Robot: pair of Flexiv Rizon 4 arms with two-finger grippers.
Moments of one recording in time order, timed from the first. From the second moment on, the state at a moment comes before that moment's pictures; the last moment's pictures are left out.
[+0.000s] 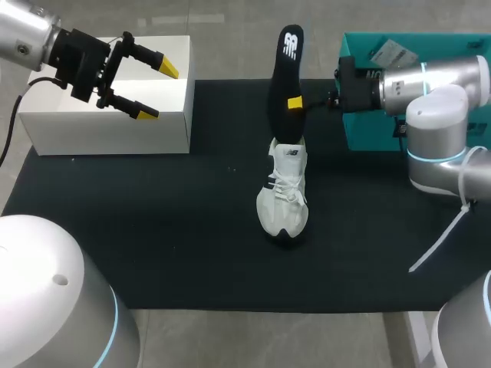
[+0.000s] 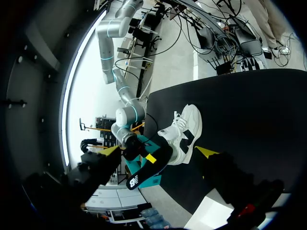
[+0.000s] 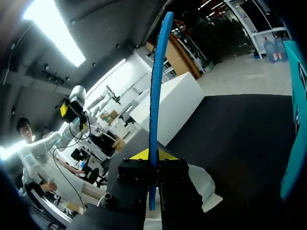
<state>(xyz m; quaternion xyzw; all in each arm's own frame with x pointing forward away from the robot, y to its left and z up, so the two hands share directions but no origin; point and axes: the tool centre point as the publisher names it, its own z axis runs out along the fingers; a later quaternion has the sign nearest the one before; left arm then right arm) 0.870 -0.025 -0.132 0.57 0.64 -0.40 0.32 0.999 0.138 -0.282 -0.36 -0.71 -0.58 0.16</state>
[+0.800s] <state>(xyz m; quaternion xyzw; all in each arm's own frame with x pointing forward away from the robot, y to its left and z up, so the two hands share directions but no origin) 0.870 -0.025 -0.132 0.57 0.64 -0.40 0.32 0.996 0.136 -0.312 -0.36 -0.73 -0.57 0.12</state>
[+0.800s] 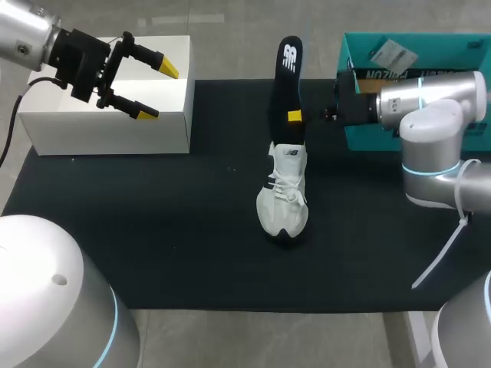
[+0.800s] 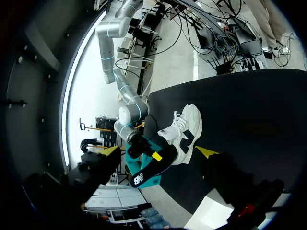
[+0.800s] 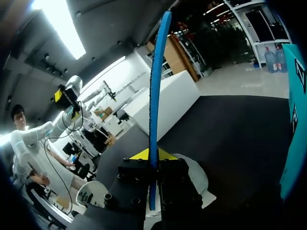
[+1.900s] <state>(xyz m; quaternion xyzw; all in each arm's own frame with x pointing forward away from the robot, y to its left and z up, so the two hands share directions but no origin) 0.870 -0.025 -0.132 0.57 0.64 -0.40 0.32 0.952 0.133 -0.370 -0.42 -0.71 -0.54 0.17</state>
